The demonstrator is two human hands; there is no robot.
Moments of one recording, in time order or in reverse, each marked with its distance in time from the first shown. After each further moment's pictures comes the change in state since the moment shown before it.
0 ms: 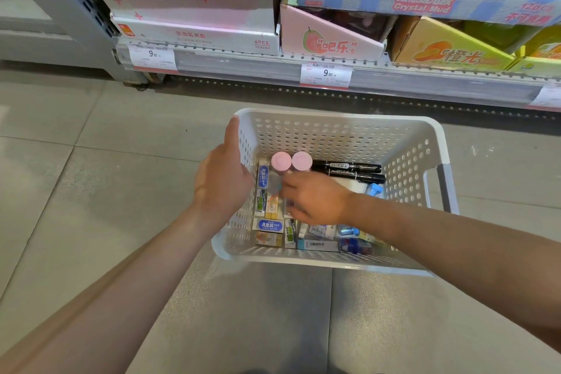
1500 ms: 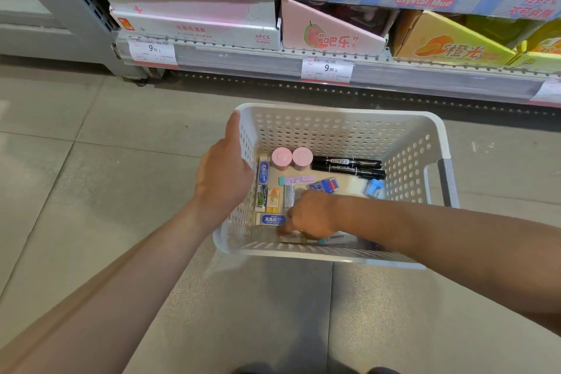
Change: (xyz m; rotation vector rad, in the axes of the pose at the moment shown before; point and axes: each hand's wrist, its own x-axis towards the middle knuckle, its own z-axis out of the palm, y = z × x) left_hand -0.002 0.005 -0.004 -0.023 -0.030 -0.017; right_hand 0.008 -0.026 -0.005 -0.207 -0.725 -0.177
